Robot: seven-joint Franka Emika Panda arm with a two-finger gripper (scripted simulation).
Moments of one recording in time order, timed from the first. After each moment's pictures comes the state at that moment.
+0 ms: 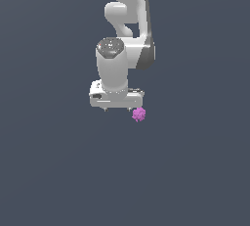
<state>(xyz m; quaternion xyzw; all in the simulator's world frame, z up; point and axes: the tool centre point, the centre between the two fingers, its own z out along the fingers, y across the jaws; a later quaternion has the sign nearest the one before) -0.007 -0.032 0.158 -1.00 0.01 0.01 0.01</state>
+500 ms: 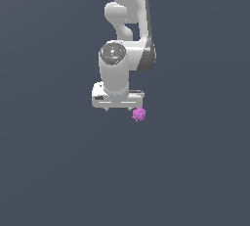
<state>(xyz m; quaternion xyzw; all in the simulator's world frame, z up) -0.019 -0.029 0.143 -1.00 0.01 0.03 0.00</state>
